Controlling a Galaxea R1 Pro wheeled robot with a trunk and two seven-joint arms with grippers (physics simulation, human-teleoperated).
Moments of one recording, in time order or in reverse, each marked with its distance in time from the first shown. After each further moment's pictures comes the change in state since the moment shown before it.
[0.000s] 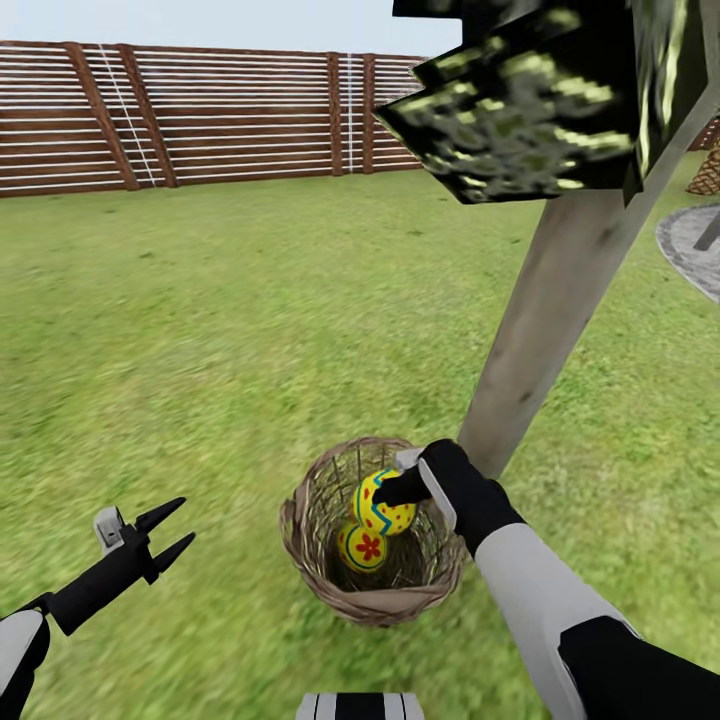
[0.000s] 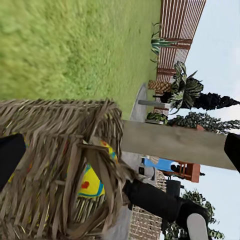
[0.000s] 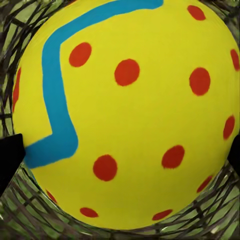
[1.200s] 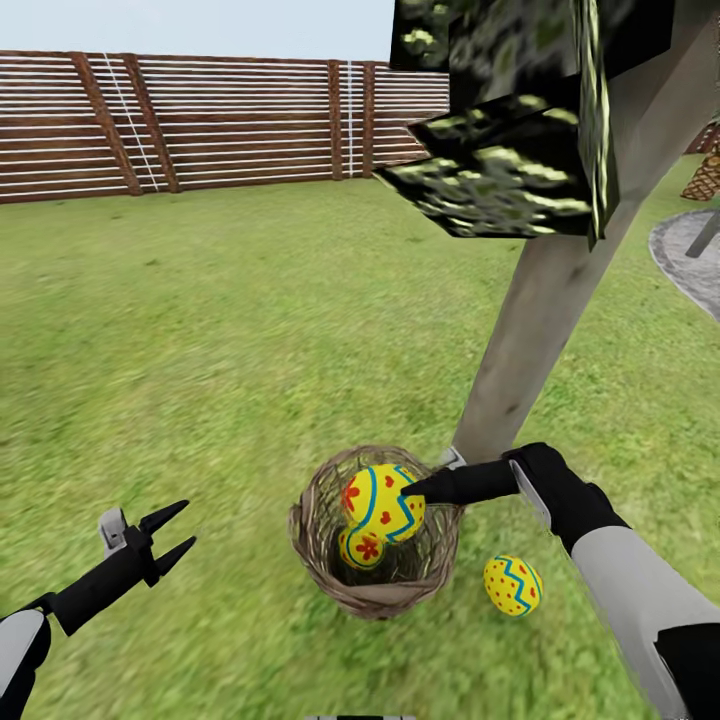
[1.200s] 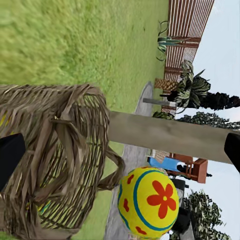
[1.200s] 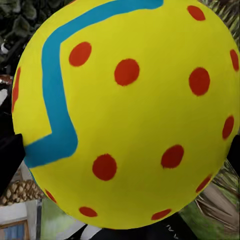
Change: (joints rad) left arm 0.000 -0.001 -0.003 -0.003 -0.001 0.000 0.042; right arm 0.010 -0.320 -0.019 0.005 0.001 -0.008 1.143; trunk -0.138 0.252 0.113
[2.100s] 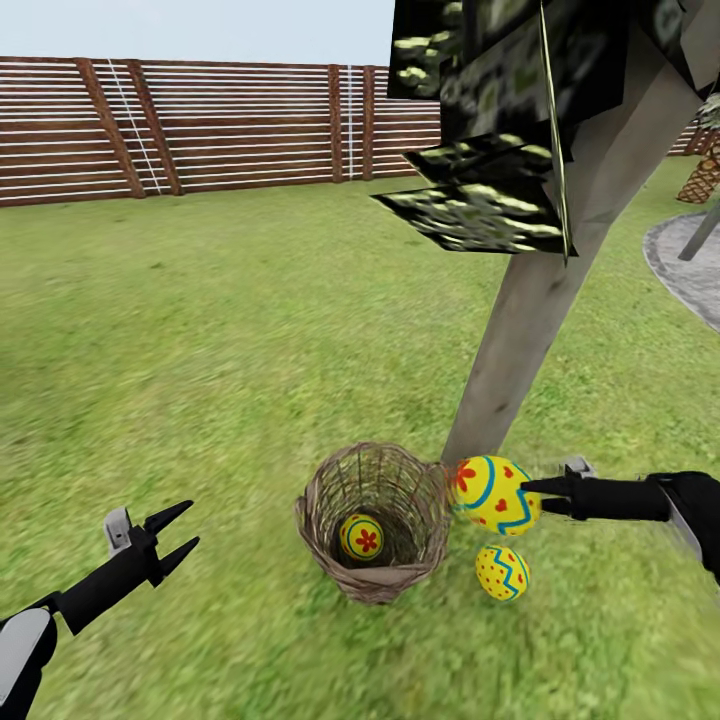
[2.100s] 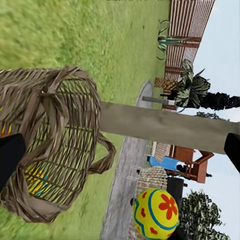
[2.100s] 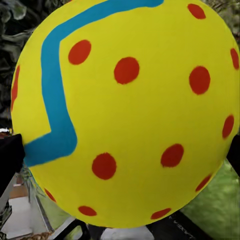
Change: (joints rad) left arm -0.004 -0.012 -0.004 0.003 -0.001 -0.006 0.014; right arm 0.093 -0.352 -0.196 0.035 0.009 -0.019 0.255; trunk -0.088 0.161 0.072
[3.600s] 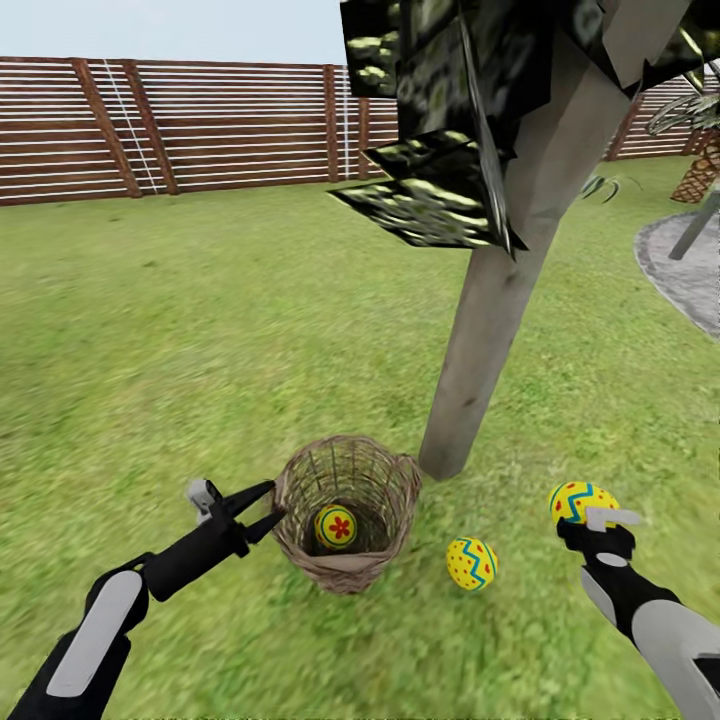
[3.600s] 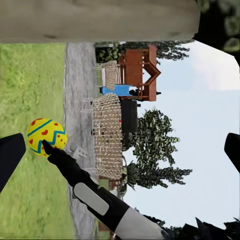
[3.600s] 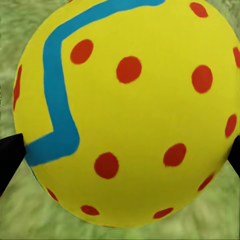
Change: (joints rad) left arm 0.001 -0.118 -0.299 -0.263 0.013 0.005 -0.114; right arm 0.013 0.236 -0.004 0.506 0.012 -1.154 -1.785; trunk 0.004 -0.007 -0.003
